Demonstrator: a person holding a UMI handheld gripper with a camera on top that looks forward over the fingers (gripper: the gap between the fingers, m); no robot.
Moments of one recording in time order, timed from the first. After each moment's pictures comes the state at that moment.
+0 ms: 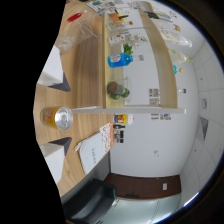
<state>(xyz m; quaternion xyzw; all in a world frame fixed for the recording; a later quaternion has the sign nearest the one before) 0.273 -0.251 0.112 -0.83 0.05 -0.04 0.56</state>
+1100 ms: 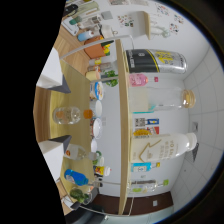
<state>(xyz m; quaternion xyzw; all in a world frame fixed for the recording) -0.049 -0.157 0.214 -0.79 -0.01 0.04 0.61</state>
